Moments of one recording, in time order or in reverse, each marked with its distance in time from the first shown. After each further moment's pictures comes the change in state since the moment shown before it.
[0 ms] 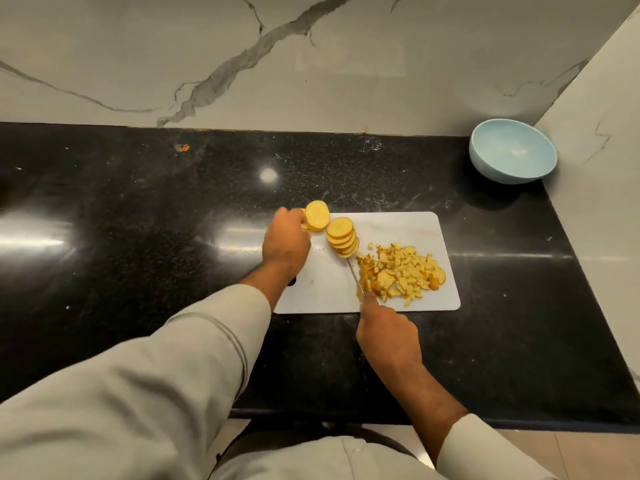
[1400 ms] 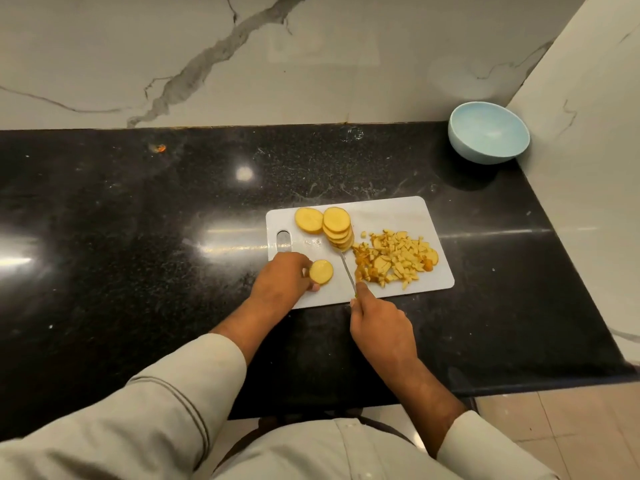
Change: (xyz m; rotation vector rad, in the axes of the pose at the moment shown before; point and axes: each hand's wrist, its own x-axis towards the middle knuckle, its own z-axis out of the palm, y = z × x) left_hand -0.051 -0.024 -0.002 0.074 -0.427 0.046; right_hand -0.020 -0.028 -0.017 0.156 -0.027 0.128
